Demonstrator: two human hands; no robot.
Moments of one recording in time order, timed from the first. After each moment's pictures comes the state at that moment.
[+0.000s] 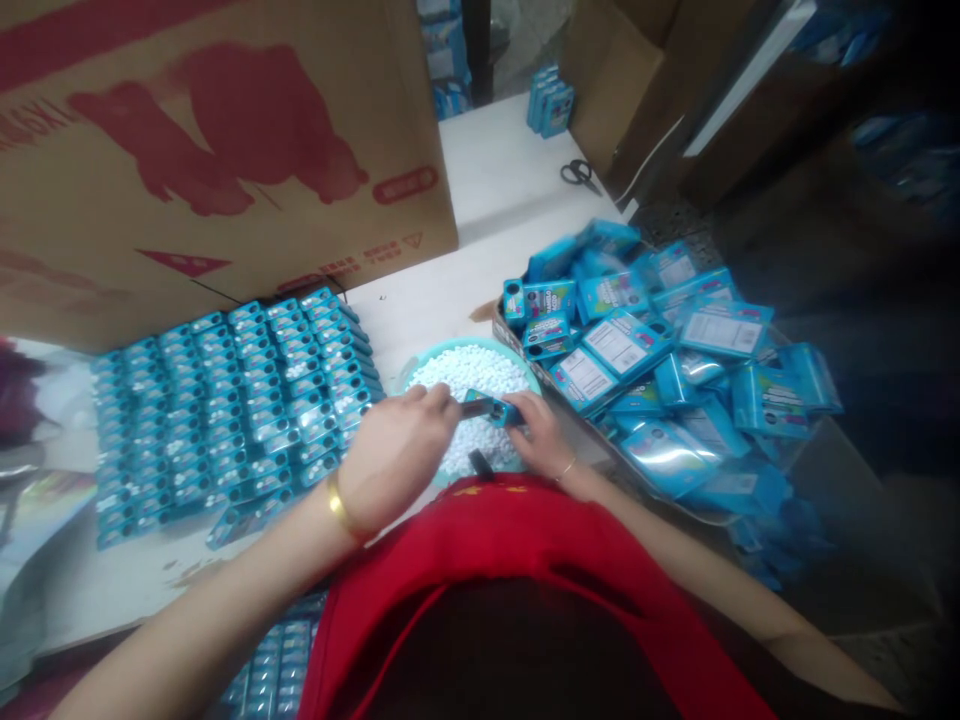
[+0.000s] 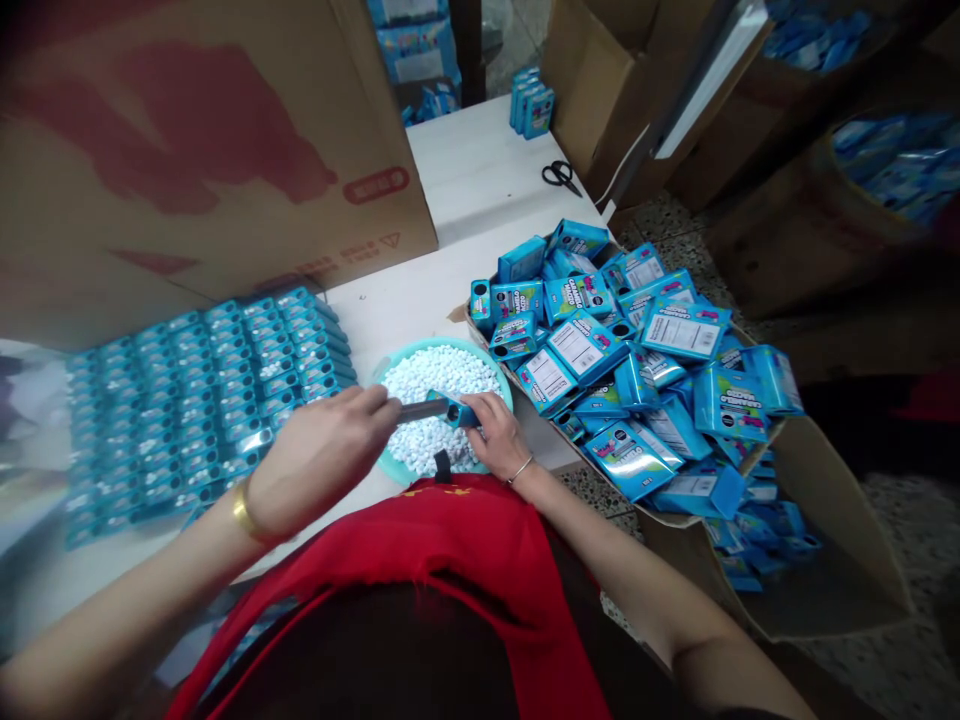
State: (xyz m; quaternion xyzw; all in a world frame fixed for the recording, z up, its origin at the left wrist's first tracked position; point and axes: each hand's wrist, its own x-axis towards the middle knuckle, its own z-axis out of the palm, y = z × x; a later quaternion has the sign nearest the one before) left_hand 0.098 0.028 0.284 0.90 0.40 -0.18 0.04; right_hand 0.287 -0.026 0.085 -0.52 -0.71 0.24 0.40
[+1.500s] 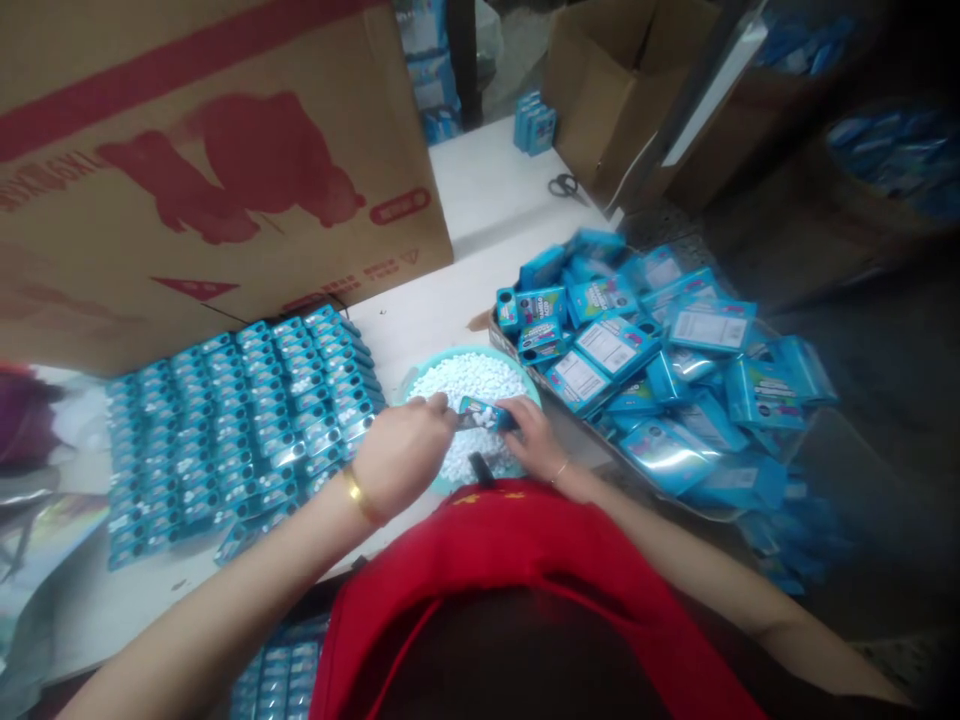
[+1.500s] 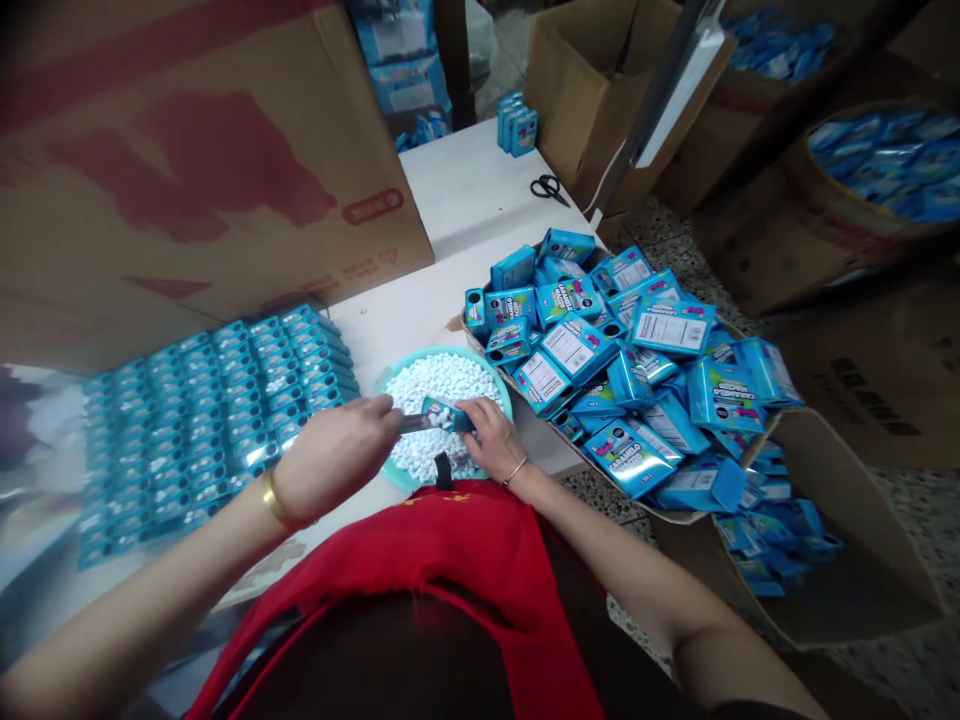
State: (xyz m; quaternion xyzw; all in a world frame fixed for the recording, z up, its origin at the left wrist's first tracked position) left_hand 0.107 0.026 0.277 0.88 0.40 -0.22 0.08; right_hand 0.282 -0.026 0.079 -0.52 -0.70 0.27 0.40
